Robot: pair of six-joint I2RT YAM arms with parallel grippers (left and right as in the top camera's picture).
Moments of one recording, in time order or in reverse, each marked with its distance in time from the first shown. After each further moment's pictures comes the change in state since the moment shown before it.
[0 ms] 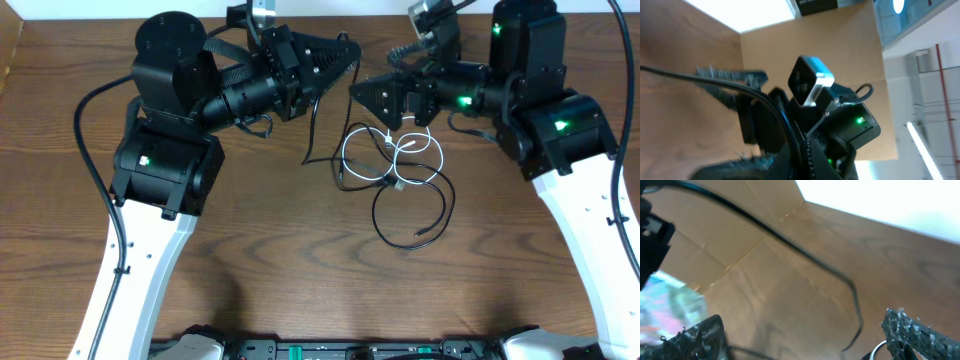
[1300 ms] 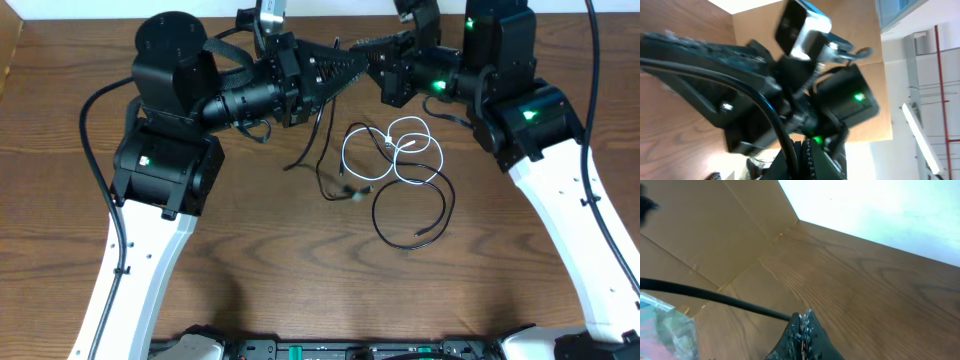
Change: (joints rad) left arm 0.000 0.000 0.000 -0.010 0.085 0.028; right arm 0.053 0.052 0.000 0.180 0.072 0.134
